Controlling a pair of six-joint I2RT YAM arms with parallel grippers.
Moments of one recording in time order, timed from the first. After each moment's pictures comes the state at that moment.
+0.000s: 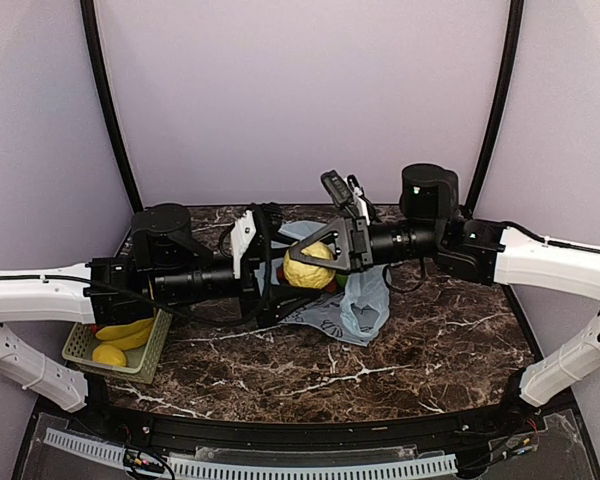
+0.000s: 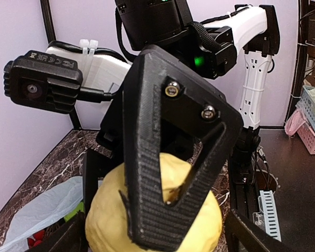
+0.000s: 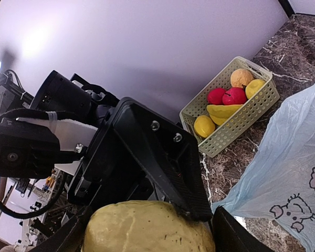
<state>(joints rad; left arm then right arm) -1.13 1.22 0.96 0.14 0.17 0.12 0.96 1.36 1.12 0.06 -0.67 0.74</state>
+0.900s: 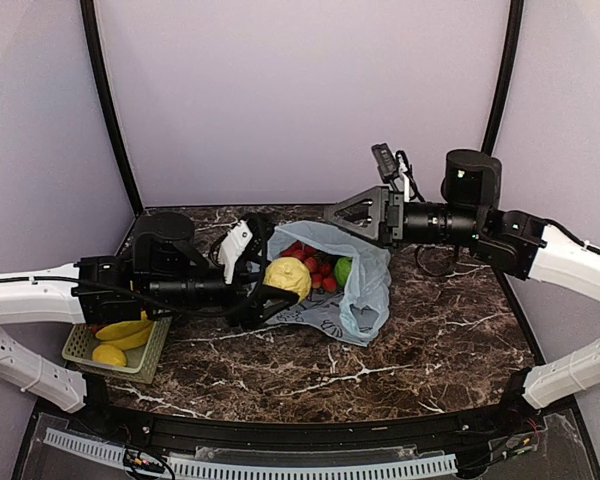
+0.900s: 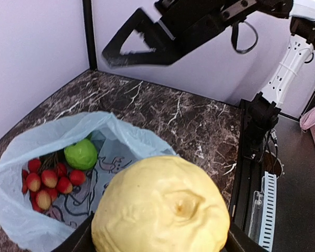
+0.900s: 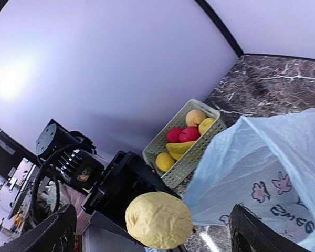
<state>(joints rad) -1.12 1.18 0.94 -0.07 0.04 -0.05 0.88 1.21 1.11 -0.05 -0.48 0.71</state>
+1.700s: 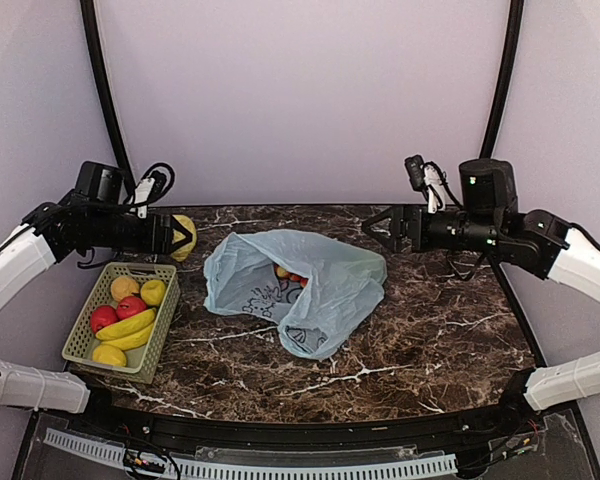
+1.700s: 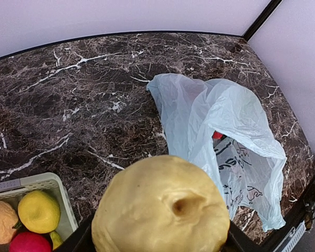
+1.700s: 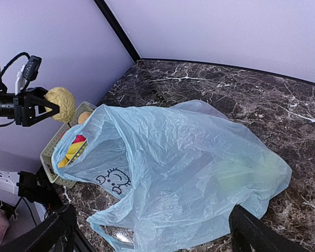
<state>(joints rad) -0.38 1.09 1.10 -0.69 0.20 -0.22 0.76 1.10 1.09 -0.38 -0.13 0.42</state>
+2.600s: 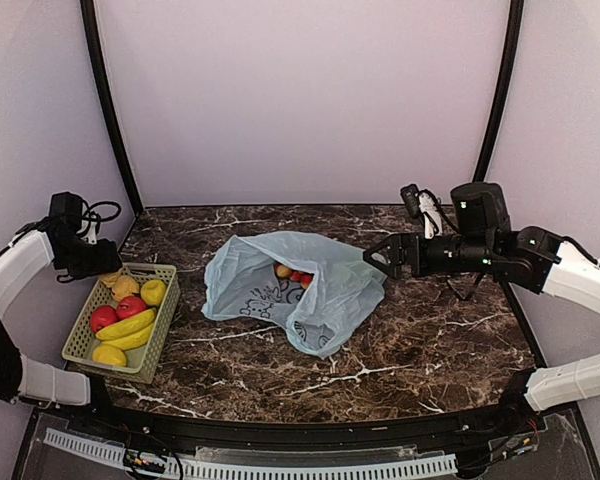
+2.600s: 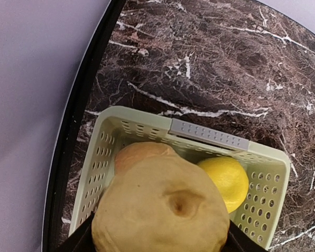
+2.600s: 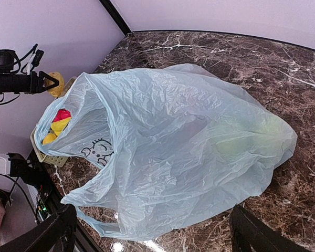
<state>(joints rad) 0.20 1.19 0.96 -0.72 0.04 -0.08 0.76 1.07 0.96 -0.40 -0.15 0.43</state>
